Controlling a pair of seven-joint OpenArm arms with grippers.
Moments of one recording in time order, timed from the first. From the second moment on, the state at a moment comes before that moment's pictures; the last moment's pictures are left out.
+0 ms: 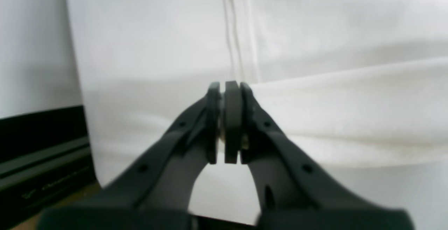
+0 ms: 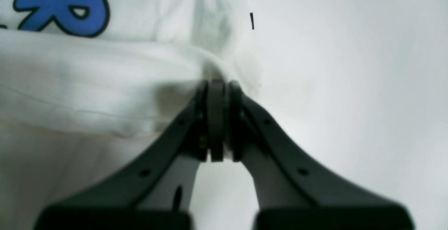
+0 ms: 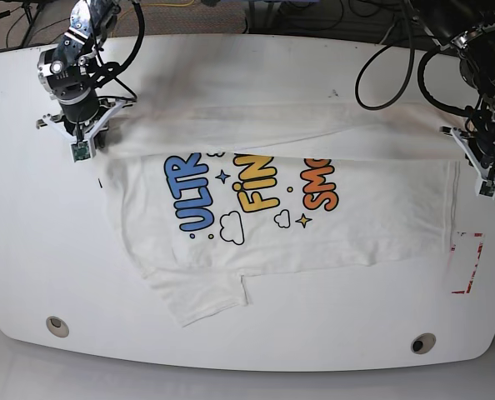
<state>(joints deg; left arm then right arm) 1.6 -13.4 -36.8 107.2 -6.4 -42.1 72.1 -14.5 -2.1 35.7 110.8 -2.7 40.5 -45.6</state>
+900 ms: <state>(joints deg) 6.8 -13.4 -36.8 107.2 -6.3 -42.1 71.9 -15.9 -2.0 35.7 104.9 -2.6 40.4 -45.6</state>
